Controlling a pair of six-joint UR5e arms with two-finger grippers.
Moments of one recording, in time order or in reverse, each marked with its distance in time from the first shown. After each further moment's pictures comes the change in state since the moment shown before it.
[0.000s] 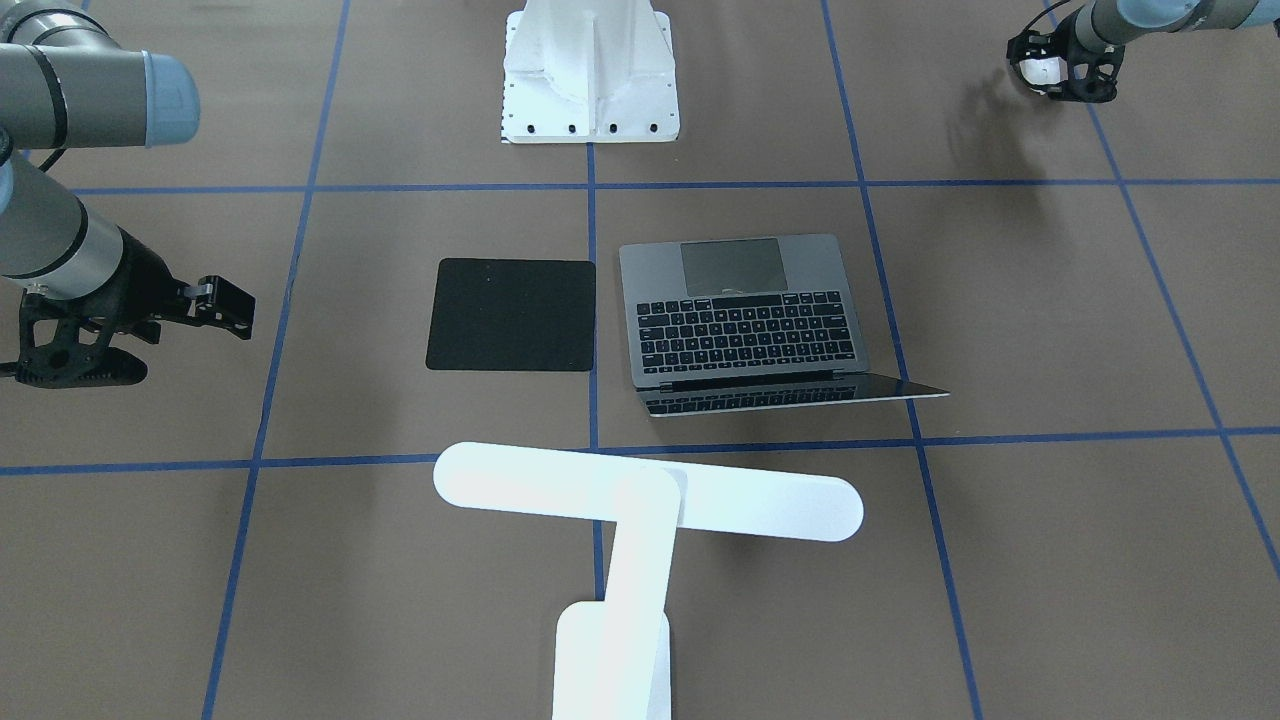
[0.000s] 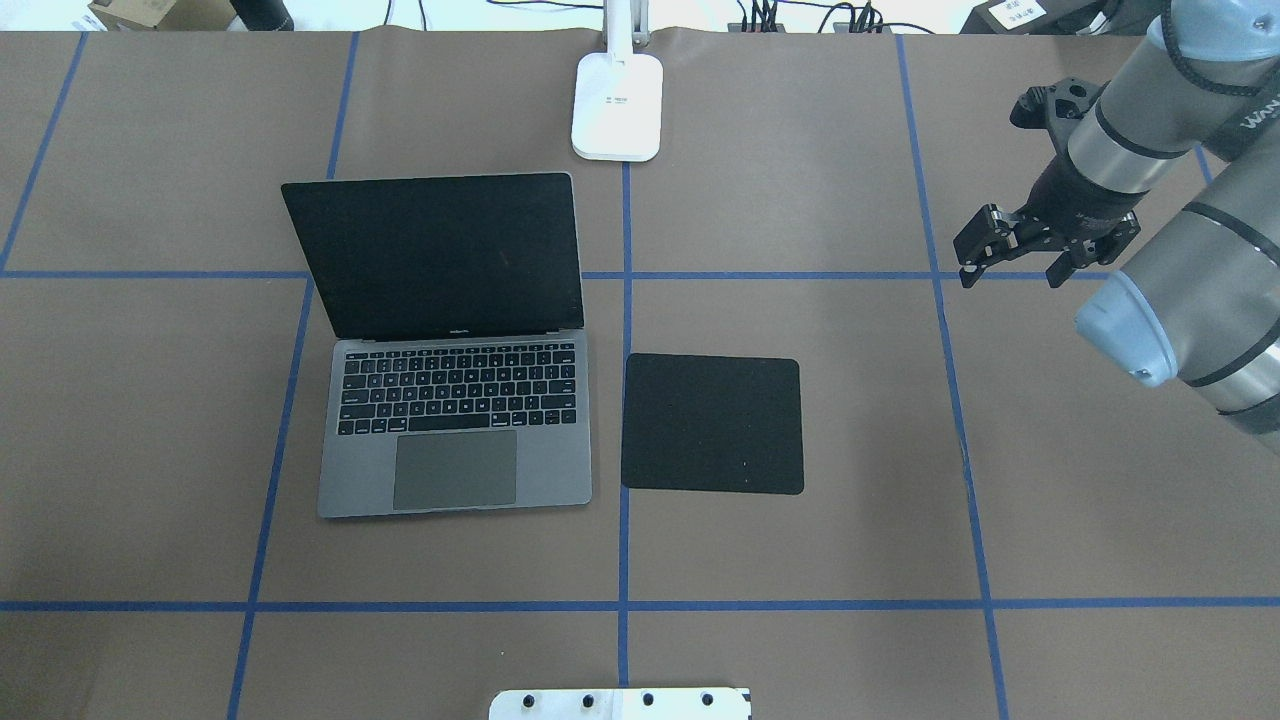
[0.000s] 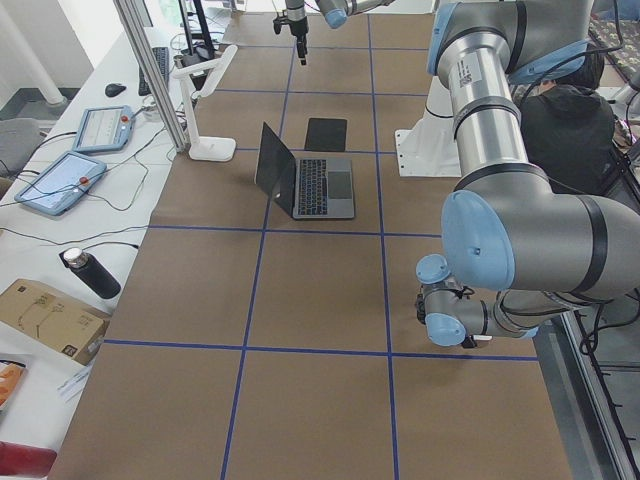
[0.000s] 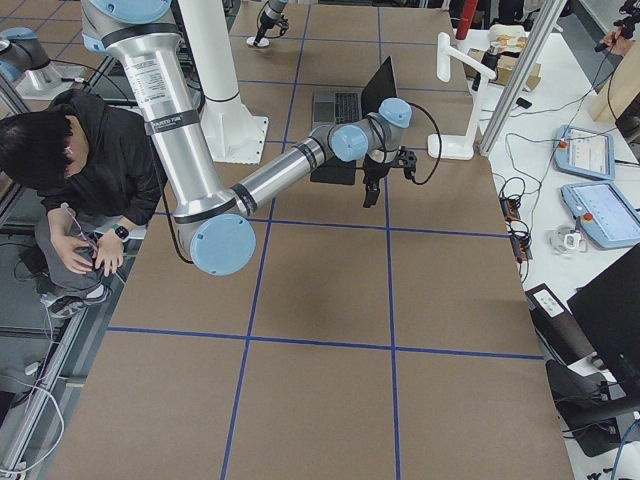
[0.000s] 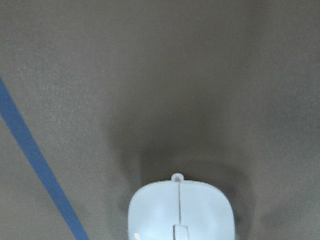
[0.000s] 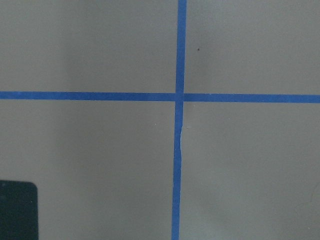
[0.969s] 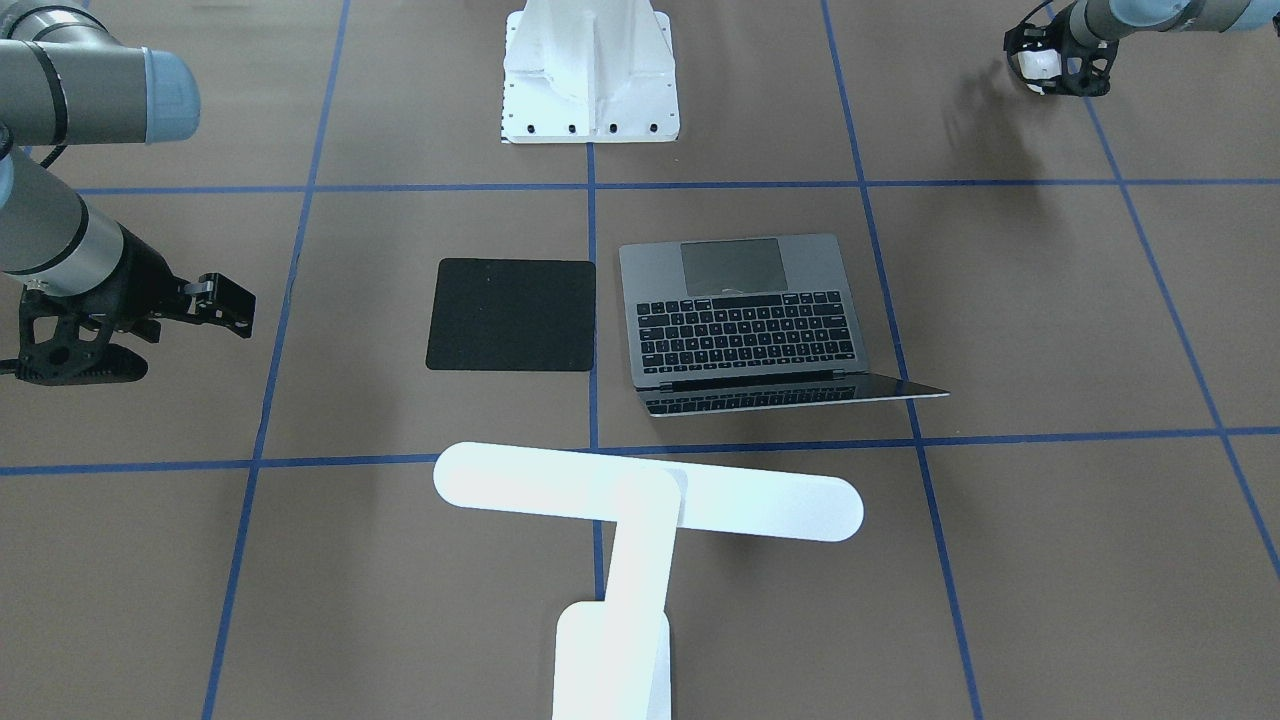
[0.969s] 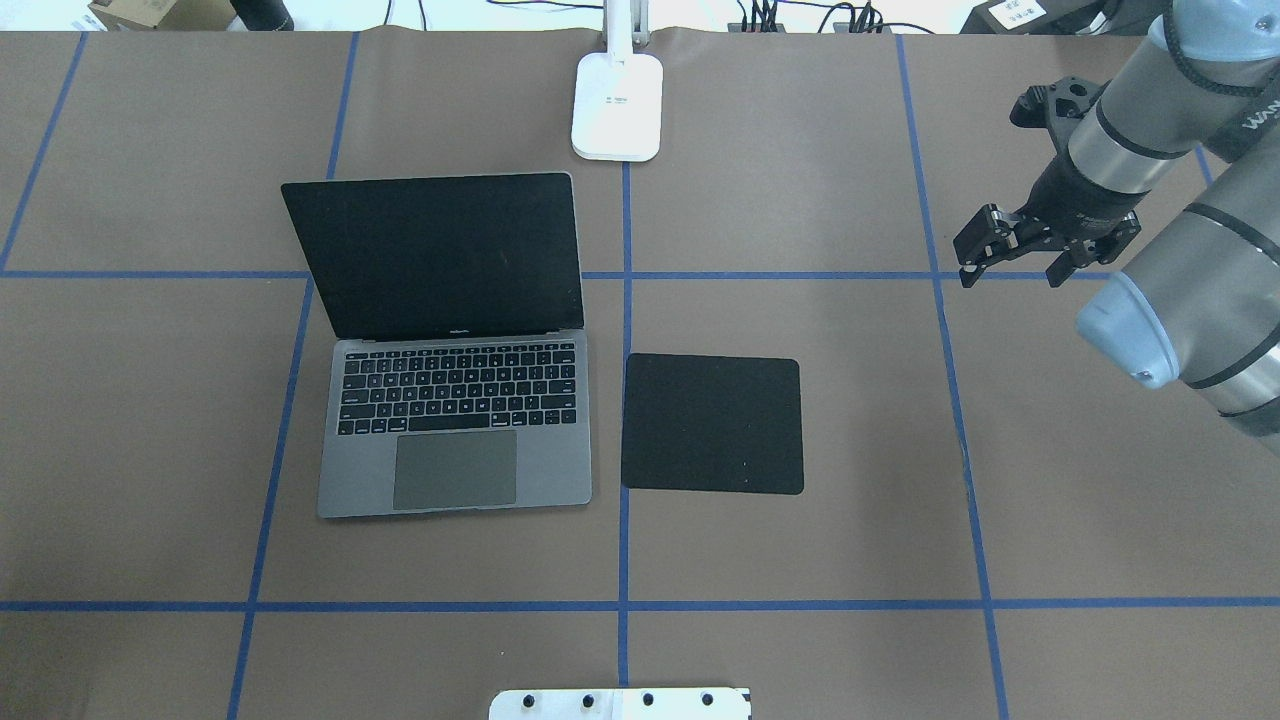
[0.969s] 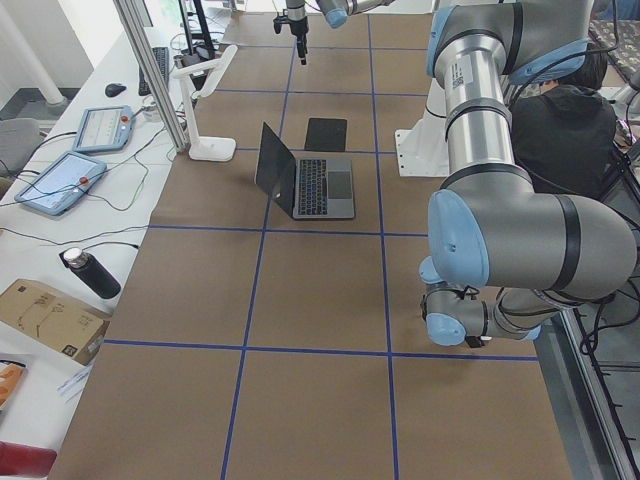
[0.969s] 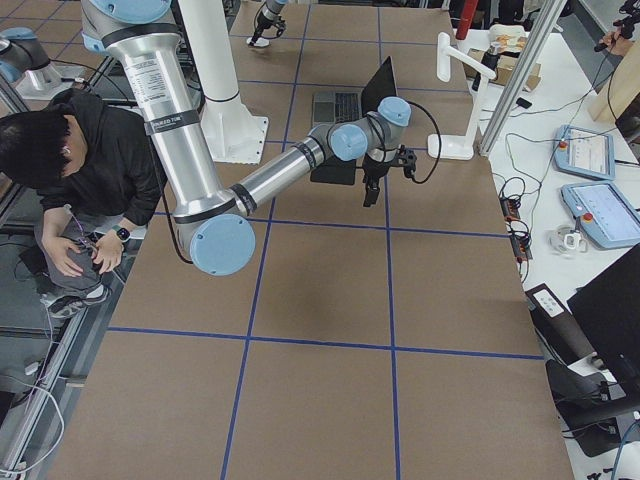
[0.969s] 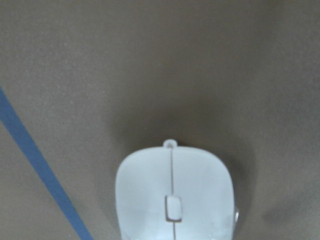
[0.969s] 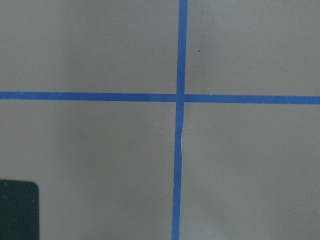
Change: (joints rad) left arm 0.065 -0.001 0.011 -0.028 0.003 -0.053; right arm -0.001 -0.002 0.008 0.000 -0.005 0.000
